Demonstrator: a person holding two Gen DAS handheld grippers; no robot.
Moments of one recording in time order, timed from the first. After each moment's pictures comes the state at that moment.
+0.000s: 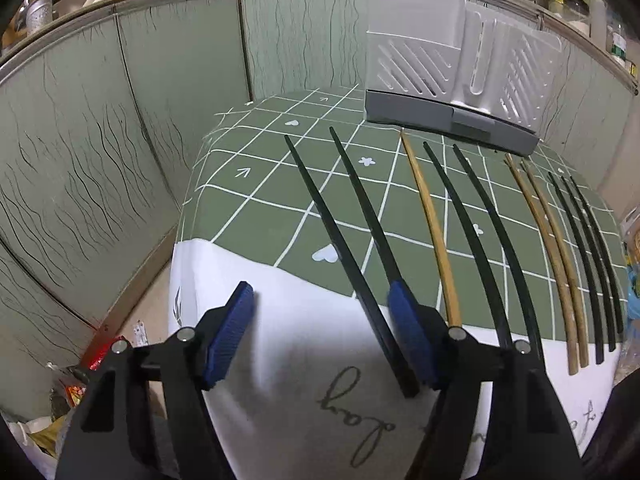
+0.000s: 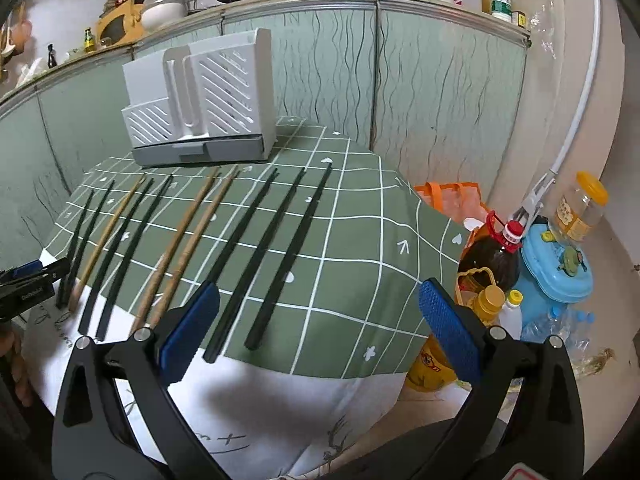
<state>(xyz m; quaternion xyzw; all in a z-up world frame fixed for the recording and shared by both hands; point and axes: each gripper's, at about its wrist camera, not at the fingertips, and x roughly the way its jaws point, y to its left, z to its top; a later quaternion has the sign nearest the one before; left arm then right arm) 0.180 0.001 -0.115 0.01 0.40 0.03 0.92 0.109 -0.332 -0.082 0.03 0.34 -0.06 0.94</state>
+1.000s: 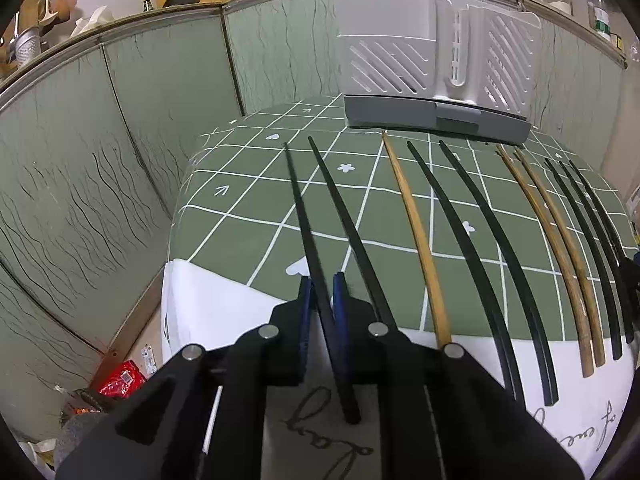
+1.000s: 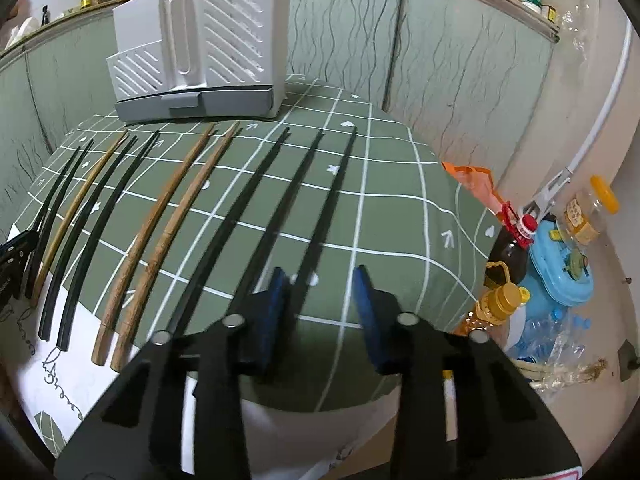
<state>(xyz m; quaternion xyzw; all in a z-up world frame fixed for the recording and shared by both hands) 0.185 -0.013 -0.121 0.04 0.37 0.03 0.93 0.153 -0.306 -0.116 -0.01 0.39 -0.06 0.92</state>
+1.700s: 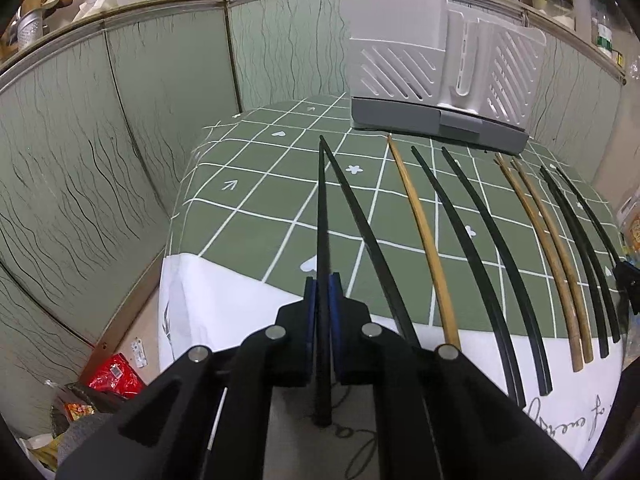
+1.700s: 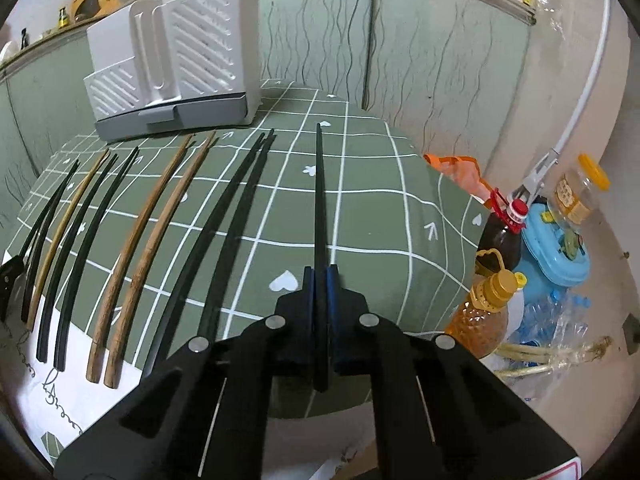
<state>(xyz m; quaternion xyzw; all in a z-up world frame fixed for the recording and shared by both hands) 0.183 0.004 -0.112 0.02 0.38 0.01 0.92 0.151 -0.320 -0.114 0.03 0.39 -0.09 0.92</state>
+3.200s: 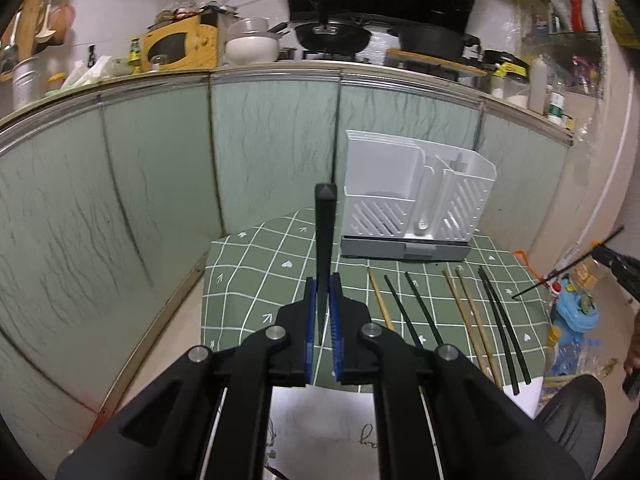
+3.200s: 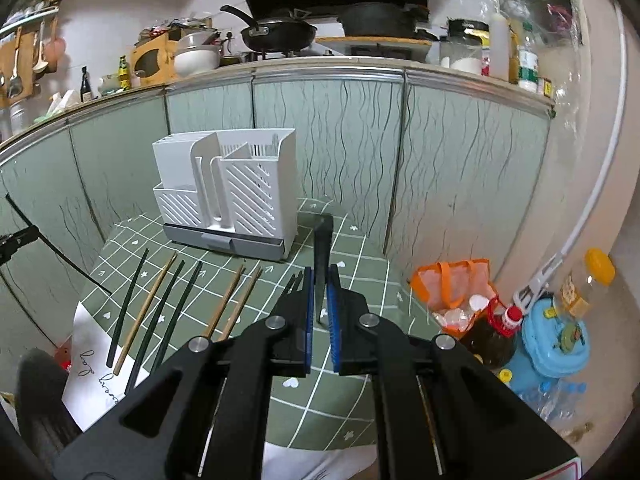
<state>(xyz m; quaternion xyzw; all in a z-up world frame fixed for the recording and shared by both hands) 0.172 0.065 0.027 0.00 0.28 -0.09 0.96 0.129 -0.343 0.031 -0.01 0.27 0.00 0.96</state>
